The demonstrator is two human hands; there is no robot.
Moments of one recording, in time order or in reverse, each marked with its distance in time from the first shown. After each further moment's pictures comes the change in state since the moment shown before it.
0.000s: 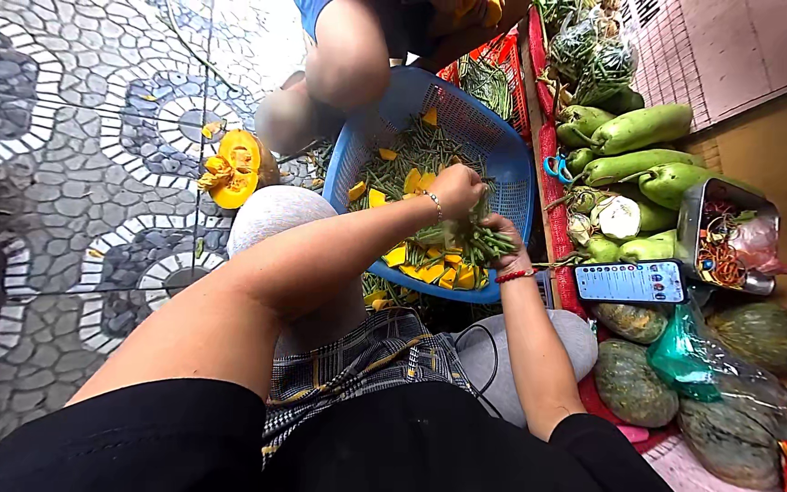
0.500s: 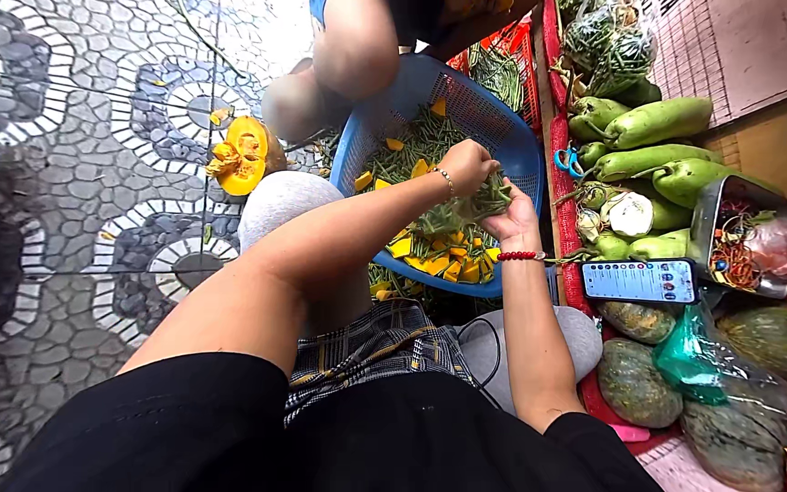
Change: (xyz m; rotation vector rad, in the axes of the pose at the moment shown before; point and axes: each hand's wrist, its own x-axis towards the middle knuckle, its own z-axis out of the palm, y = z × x) left_hand 0.013 0.004 -0.010 0.038 0.043 0.000; right_hand 0.028 -0.020 0.055 0.362 0.489 -0.123
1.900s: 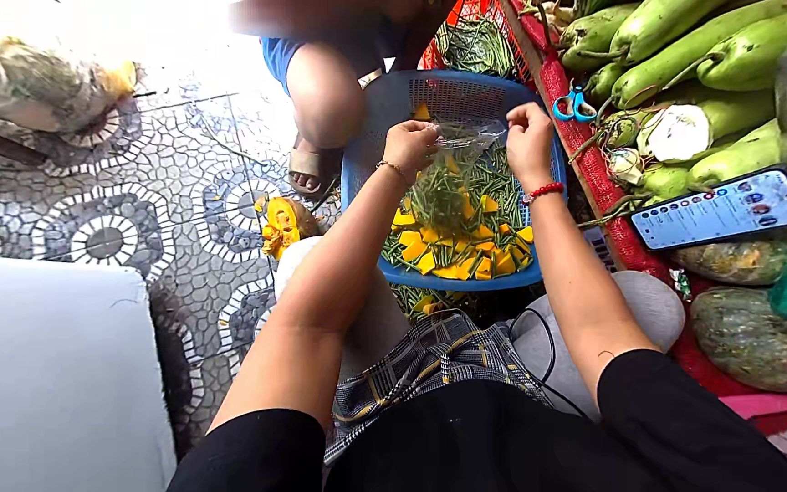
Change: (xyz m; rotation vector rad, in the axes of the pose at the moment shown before) left_hand 0.034 -0.025 -0.028 -0.552 0.297 -0.334; right_hand 0.071 -0.060 -0.008 -1.368 0.120 -0.842
